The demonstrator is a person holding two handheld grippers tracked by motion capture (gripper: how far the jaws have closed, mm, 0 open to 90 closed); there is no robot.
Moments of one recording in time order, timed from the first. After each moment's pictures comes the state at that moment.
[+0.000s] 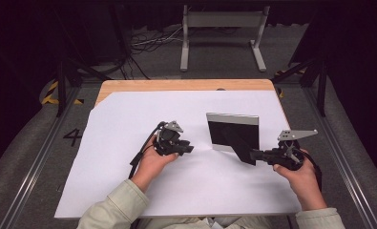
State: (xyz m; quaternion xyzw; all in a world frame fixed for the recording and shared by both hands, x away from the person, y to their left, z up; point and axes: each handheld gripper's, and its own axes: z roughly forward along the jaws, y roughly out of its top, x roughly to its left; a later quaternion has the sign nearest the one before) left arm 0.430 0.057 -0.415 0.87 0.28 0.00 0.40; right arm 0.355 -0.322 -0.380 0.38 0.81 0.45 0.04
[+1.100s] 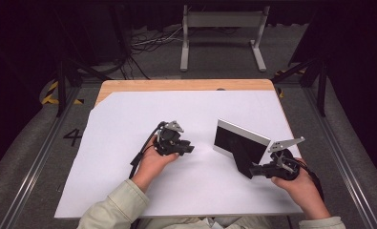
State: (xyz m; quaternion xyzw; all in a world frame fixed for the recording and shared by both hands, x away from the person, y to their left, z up) left arm 0.431 0.056 -0.416 0.87 0.28 0.00 0.40; right arm 0.339 -0.310 -0.398 0.39 0.85 0.35 0.01
